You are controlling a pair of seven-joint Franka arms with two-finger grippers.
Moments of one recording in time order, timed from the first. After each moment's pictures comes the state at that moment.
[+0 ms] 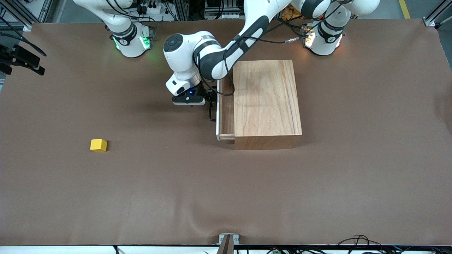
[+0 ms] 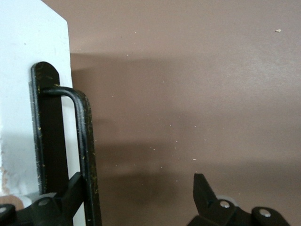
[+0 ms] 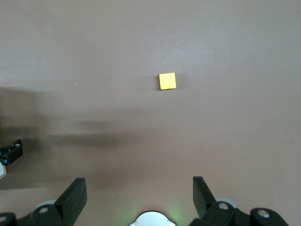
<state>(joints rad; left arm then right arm) -1.04 0.90 -0.03 -1.02 0.22 1.88 -1.03 -0.06 -0.07 0.01 -1.49 0.01 1.37 -0.01</state>
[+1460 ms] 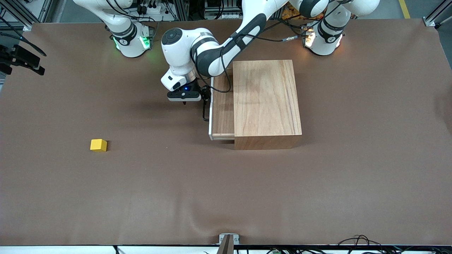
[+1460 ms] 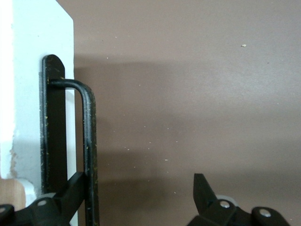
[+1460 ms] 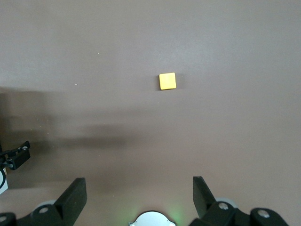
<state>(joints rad) -1.06 0.90 -0.03 -1.02 0.22 1.97 -1.11 -0.06 -0.07 0.01 -1.49 0.01 1.37 -0.01</state>
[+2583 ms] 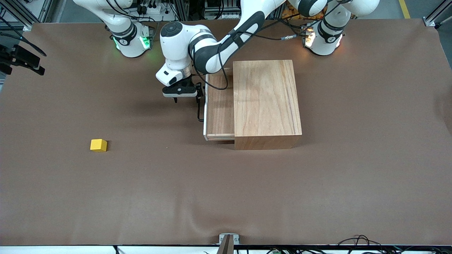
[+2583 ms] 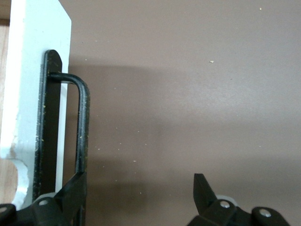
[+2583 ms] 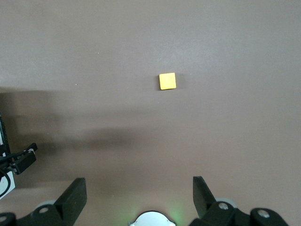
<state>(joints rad) -1.07 0.90 -0.03 -1.01 0.22 2.06 -1.21 -0.06 -0.07 0.01 -1.49 0.01 1.37 -0.01</state>
